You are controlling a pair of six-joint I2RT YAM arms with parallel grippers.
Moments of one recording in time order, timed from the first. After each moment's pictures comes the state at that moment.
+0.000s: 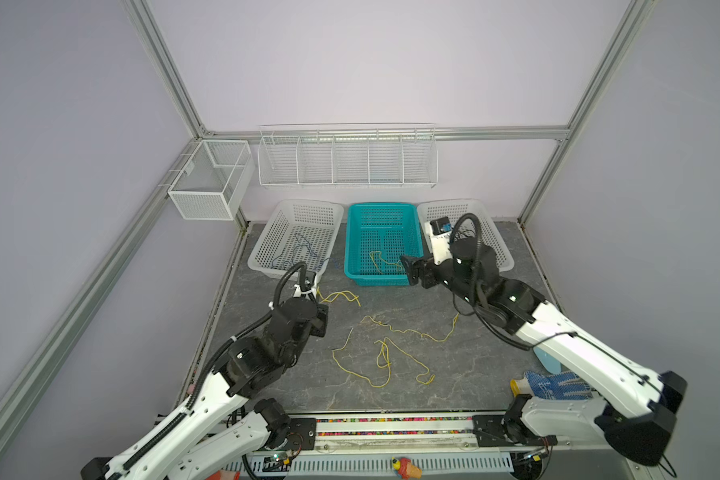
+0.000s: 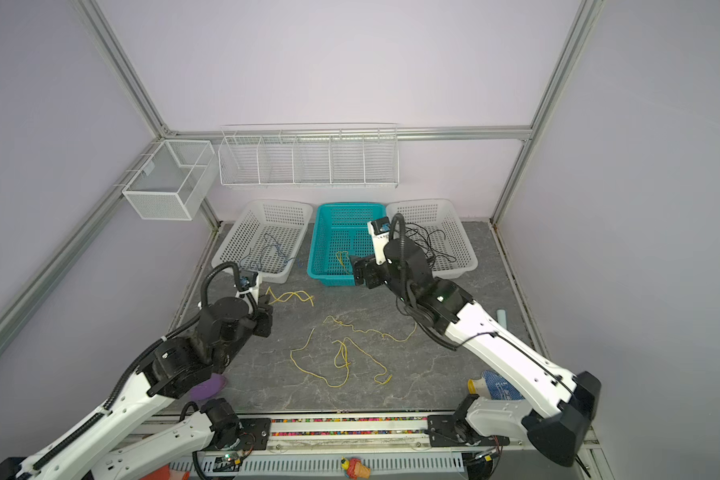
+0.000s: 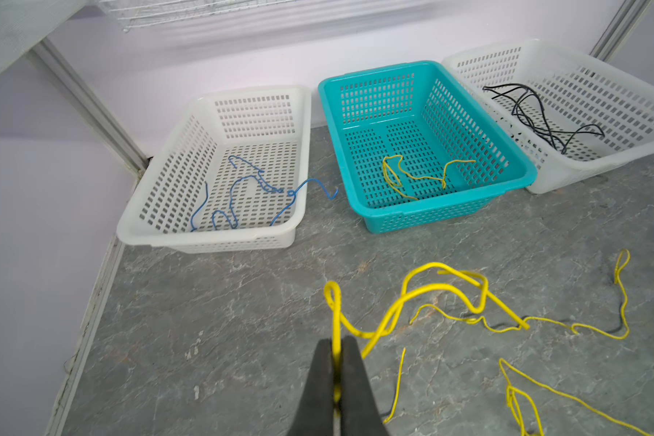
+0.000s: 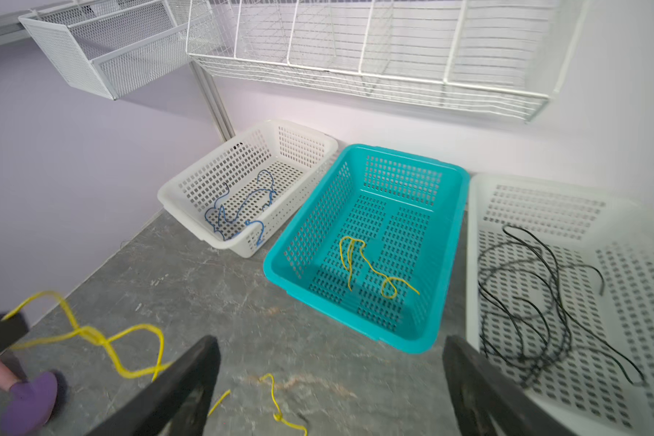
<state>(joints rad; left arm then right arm) -0.83 0.82 0.92 -0.65 -0.52 -0.23 0.80 1.17 1.21 -0.40 0.26 0.21</state>
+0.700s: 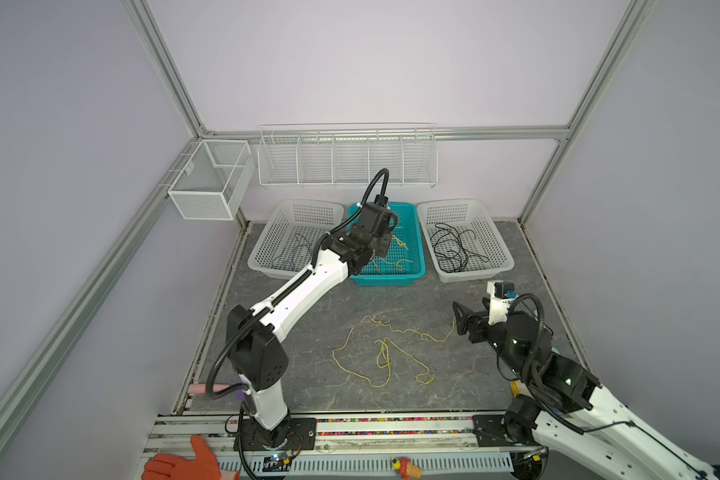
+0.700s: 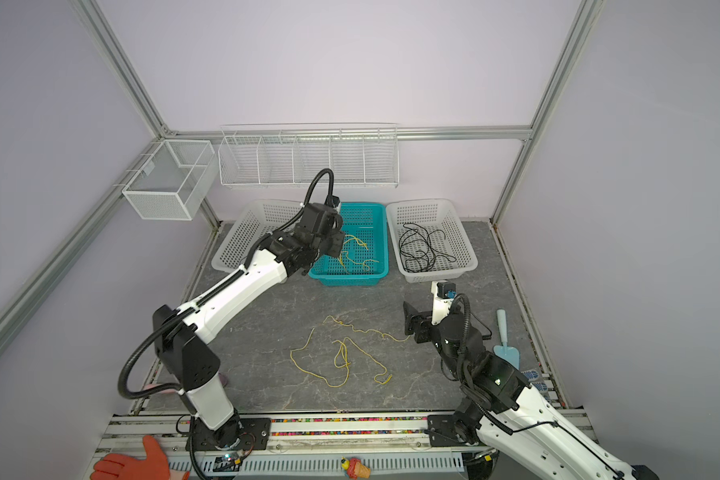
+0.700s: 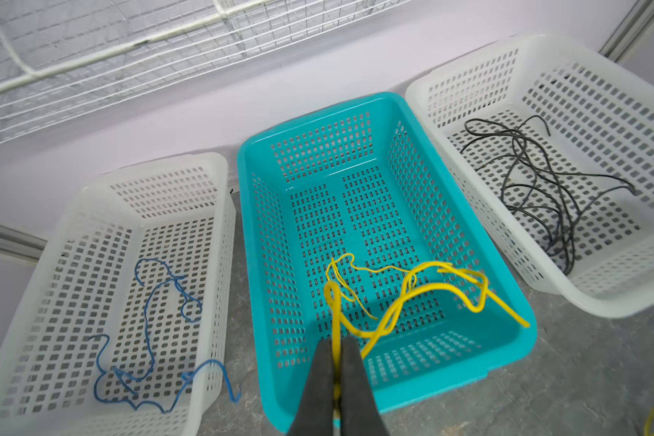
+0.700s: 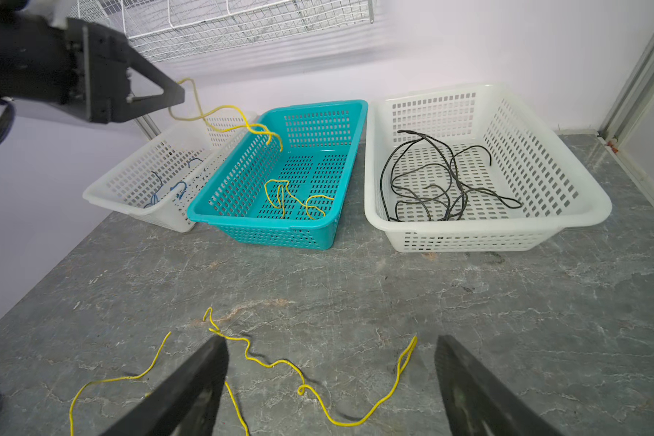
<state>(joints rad) -0.72 1.84 1.82 -0.63 -0.37 -0.11 0.80 0.55 0.61 -0.40 0.44 0.38</state>
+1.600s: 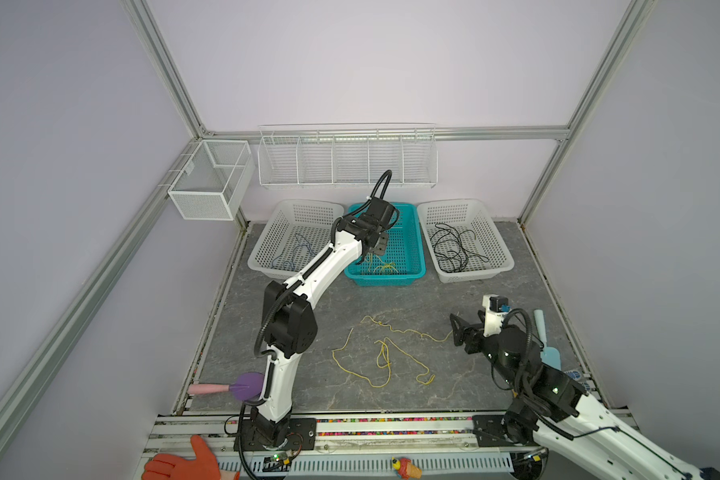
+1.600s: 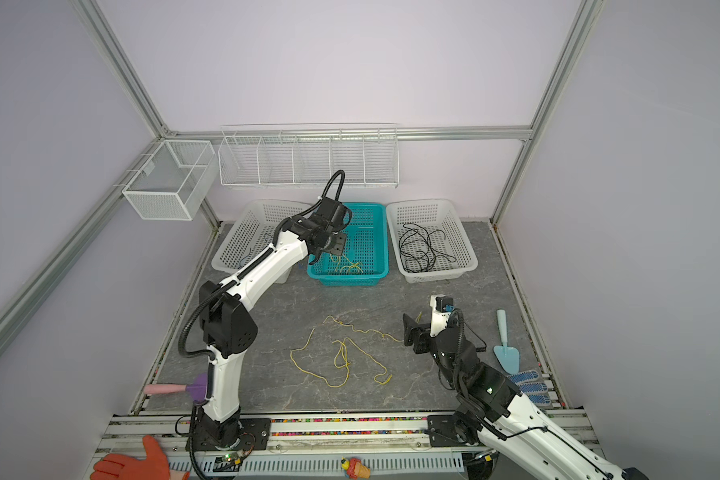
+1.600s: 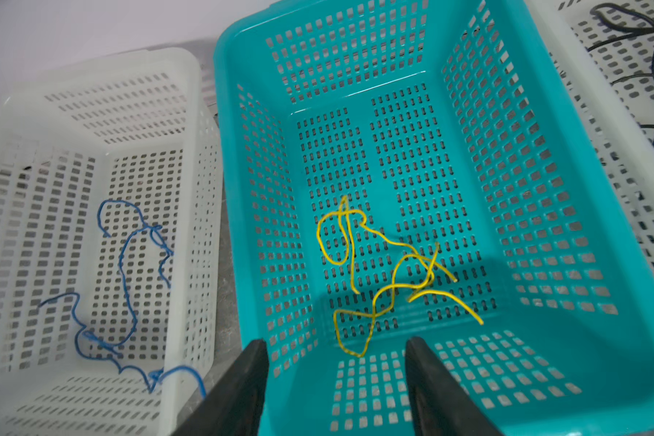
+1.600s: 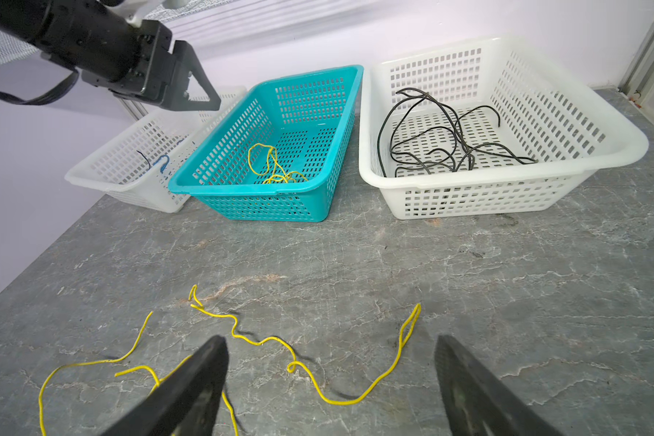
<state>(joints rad) -0.65 2.07 2.05 -0.91 -0.34 -0.22 0.80 0.46 0.41 -0.30 0.44 0.42</state>
